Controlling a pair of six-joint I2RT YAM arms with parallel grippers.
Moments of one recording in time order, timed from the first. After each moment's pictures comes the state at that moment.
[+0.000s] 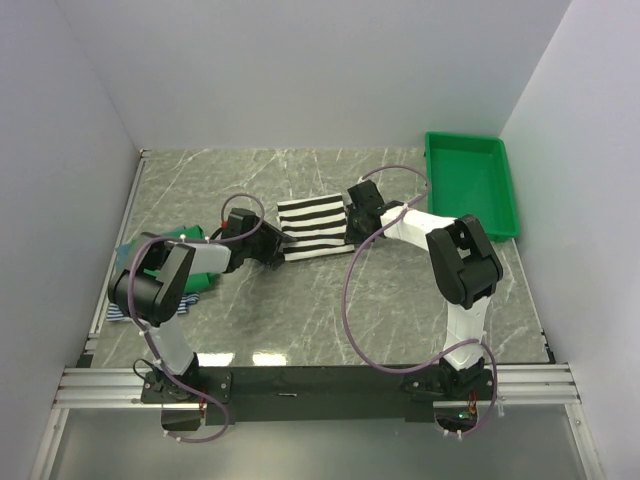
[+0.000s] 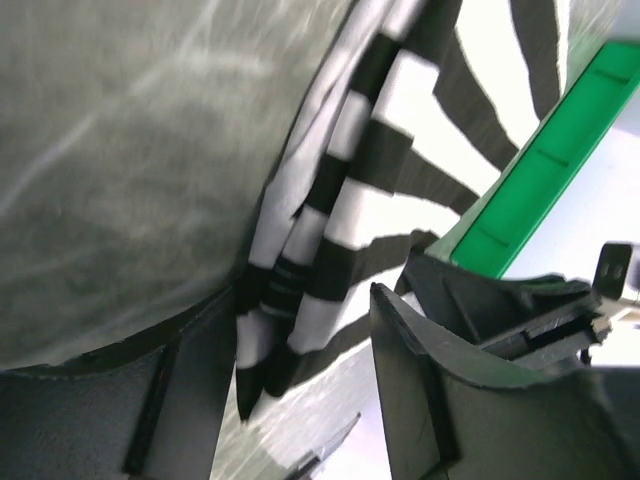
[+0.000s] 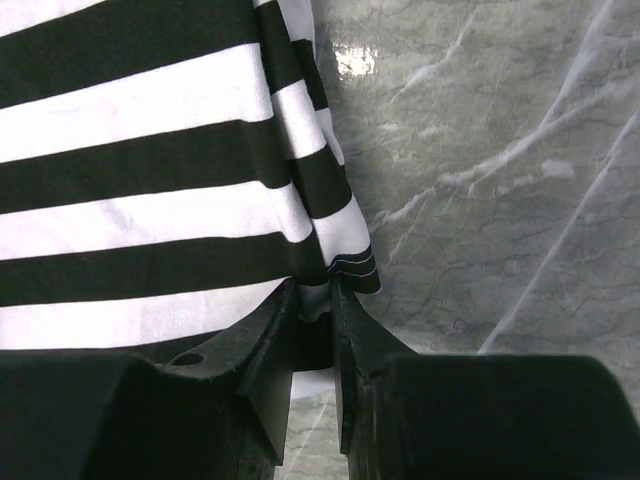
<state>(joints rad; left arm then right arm) -0.36 1.77 0.77 0.26 0.26 -1.38 0.47 1.95 1.25 -0.30 0.03 0.54</state>
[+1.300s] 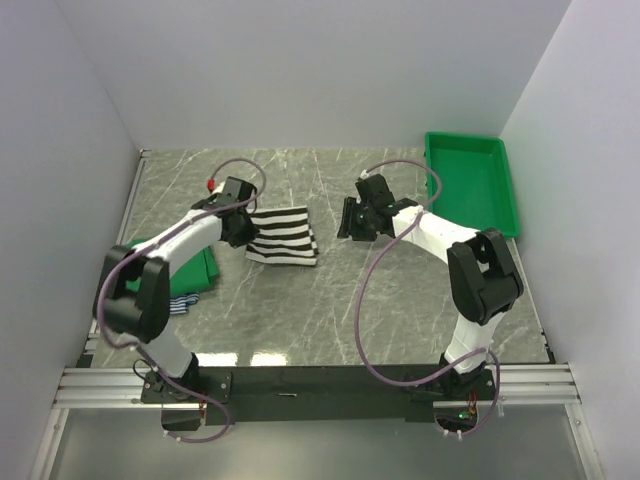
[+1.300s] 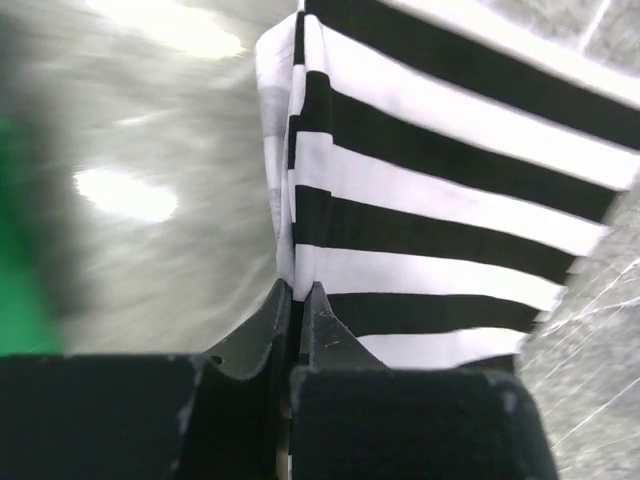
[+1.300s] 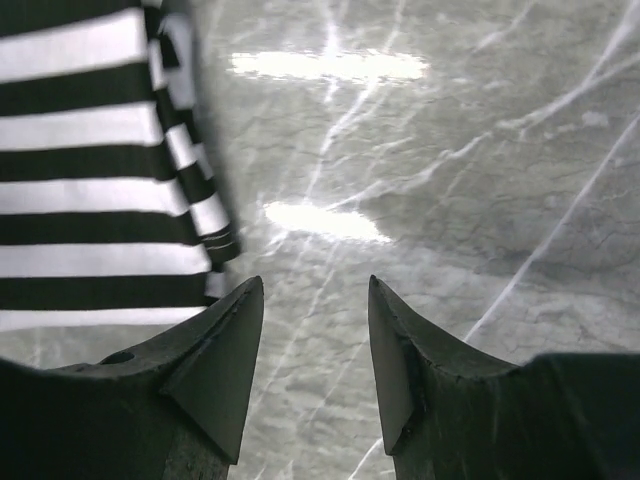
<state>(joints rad) -0.34 1.67 1.13 -0.50 -0.19 -0.79 0.47 1.80 1.22 -0.34 -0.08 0.54</state>
